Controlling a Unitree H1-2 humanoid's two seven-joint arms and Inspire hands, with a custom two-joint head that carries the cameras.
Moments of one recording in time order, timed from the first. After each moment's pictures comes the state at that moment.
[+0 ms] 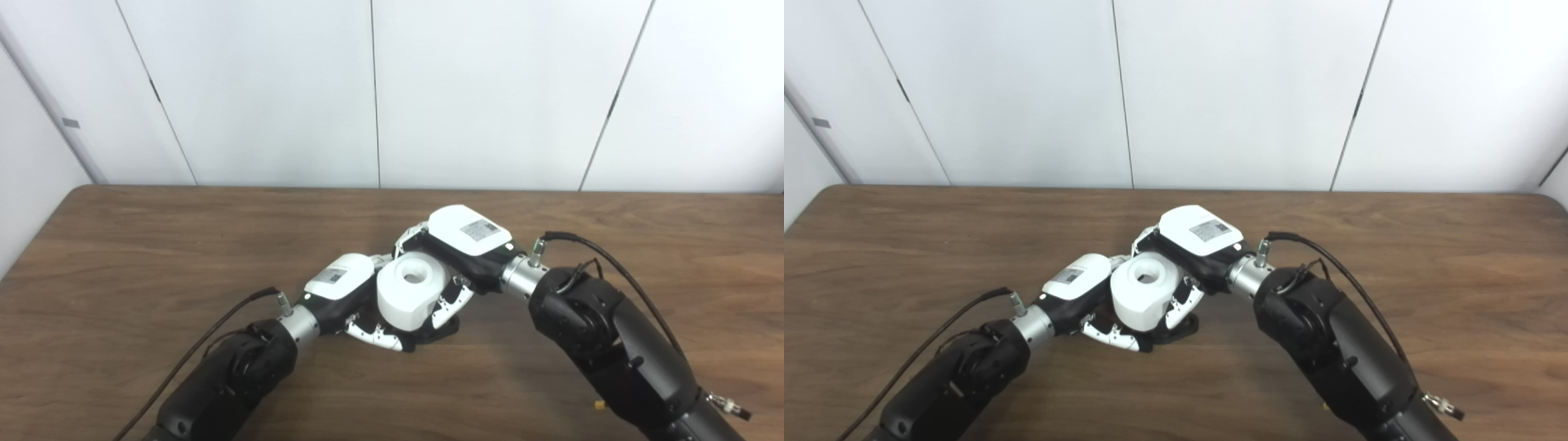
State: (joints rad) left arm -0.40 0.39 -0.49 0.20 0.59 -0.23 -0.15; right arm -0.56 -0.31 0.51 -0.09 -0.73 0.04 0.42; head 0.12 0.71
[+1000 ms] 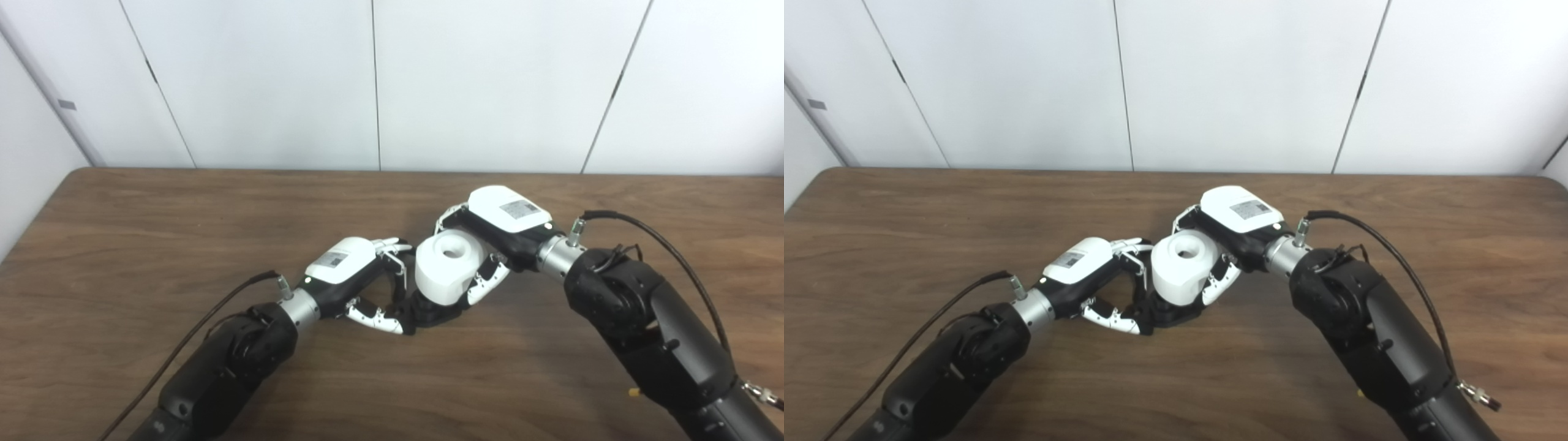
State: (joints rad) left arm -0.40 0.39 -0.48 0.20 0.59 -0.25 -0.16; right arm -0.54 -0.38 0.44 -0.11 -0.72 0.06 0.45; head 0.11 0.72
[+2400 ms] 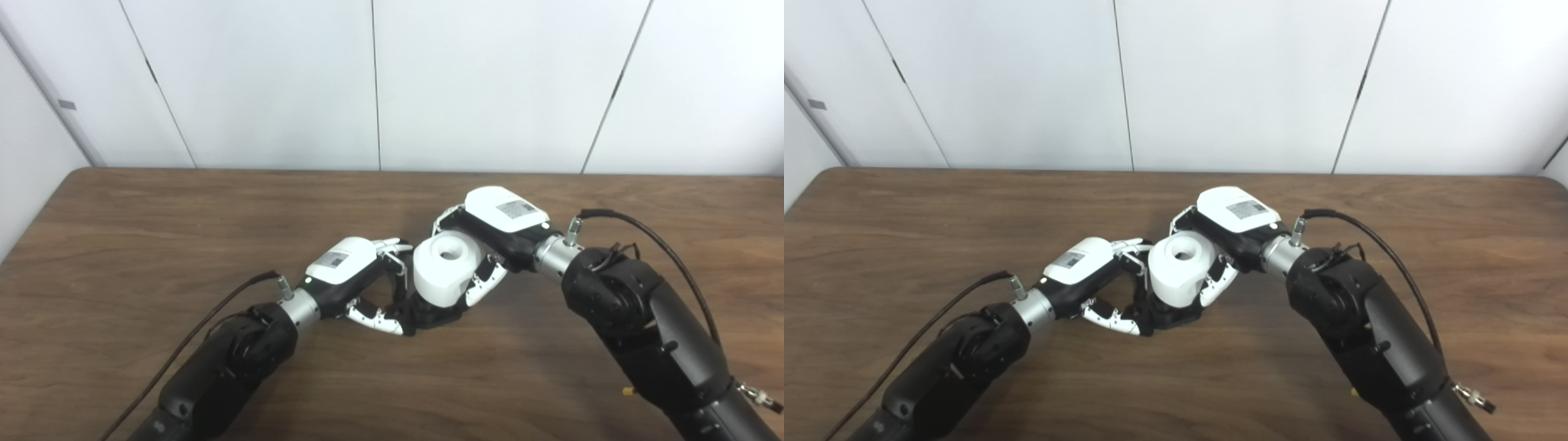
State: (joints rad) left arm -0.40 0.39 -0.48 0.20 0.60 -0.25 -0.16; right arm -0.54 -0.34 0.42 -0.15 -0.73 0.08 0.51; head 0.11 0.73
